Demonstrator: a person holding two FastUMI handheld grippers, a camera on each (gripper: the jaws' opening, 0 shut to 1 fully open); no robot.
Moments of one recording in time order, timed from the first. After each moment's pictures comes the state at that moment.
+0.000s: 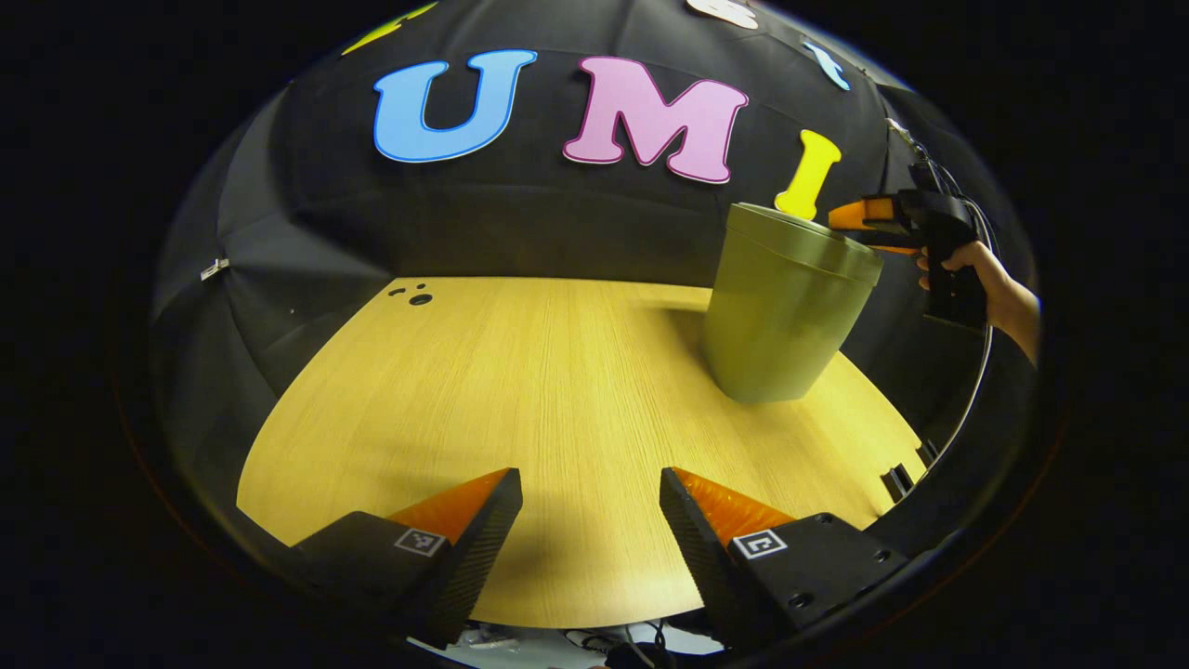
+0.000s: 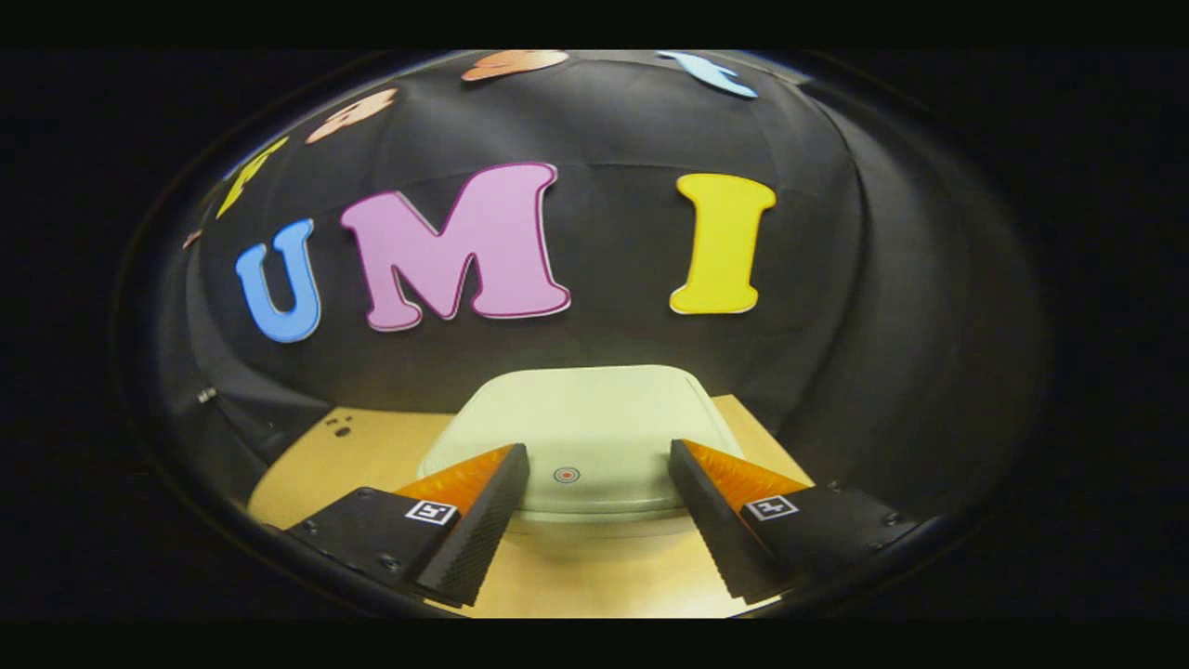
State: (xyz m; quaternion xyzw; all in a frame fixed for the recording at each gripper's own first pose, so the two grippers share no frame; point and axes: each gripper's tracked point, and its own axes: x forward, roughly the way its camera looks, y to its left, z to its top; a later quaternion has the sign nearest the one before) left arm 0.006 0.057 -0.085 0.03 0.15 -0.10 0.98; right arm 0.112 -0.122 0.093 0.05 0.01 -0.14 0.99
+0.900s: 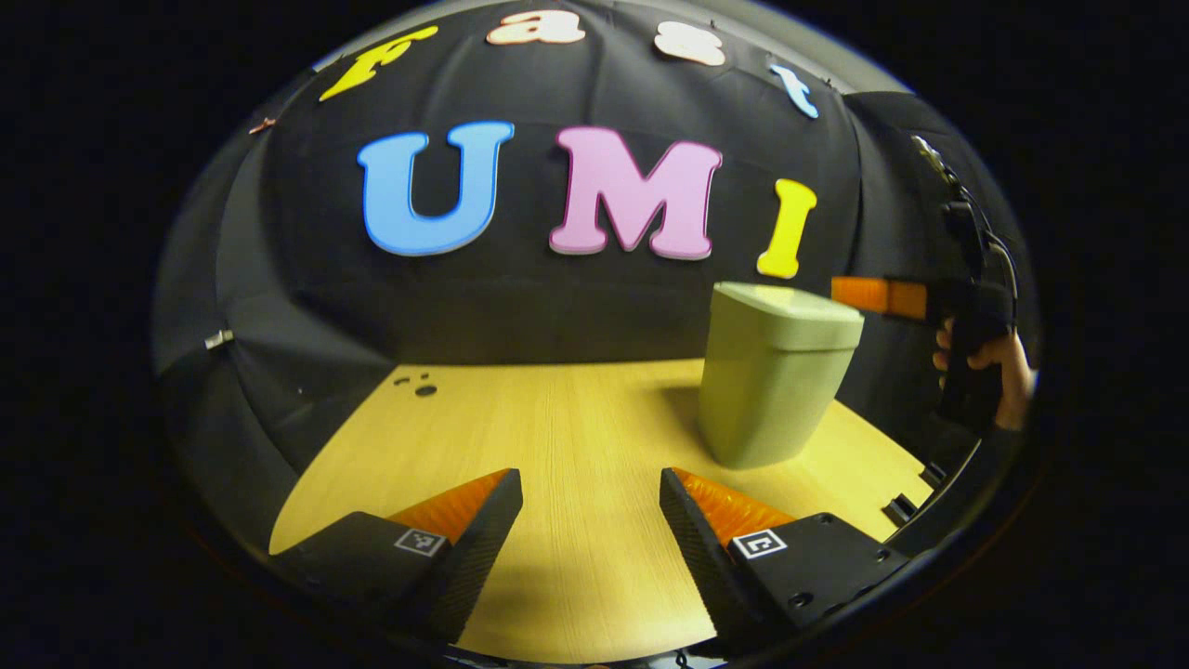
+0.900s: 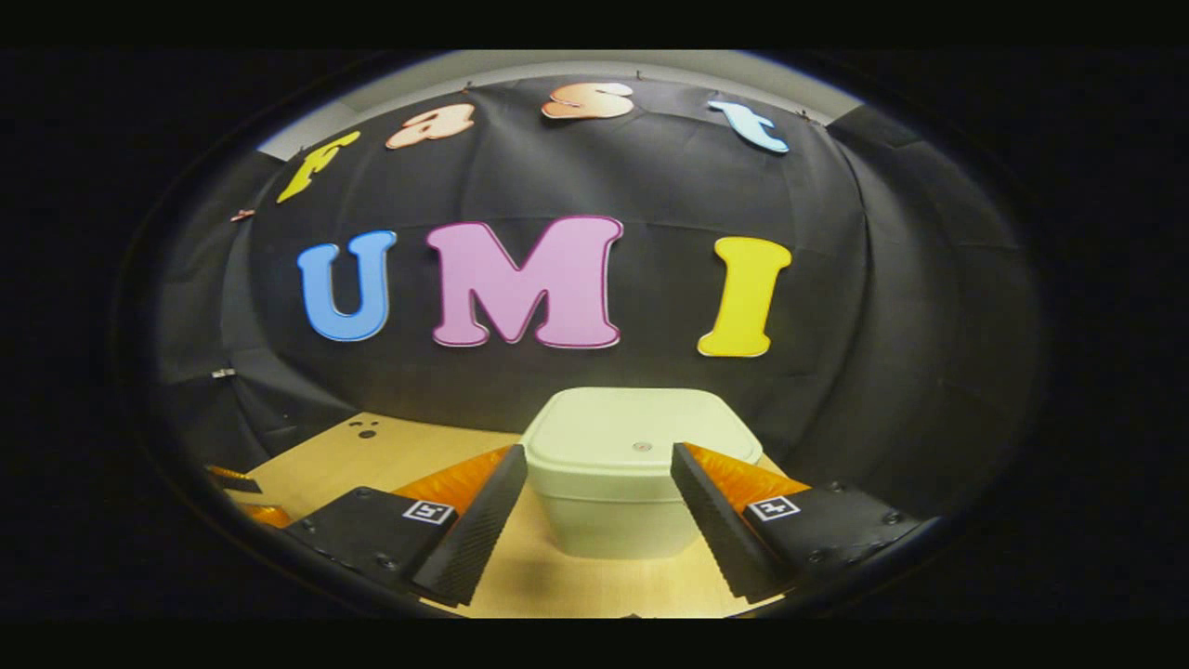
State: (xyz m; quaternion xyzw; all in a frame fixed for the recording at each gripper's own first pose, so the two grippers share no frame) left arm -0.004 0.043 0.030 0.06 0.00 -0.11 0.99; right arm 0.022 -0.020 0.091 0.02 -0.08 -0.10 0.99
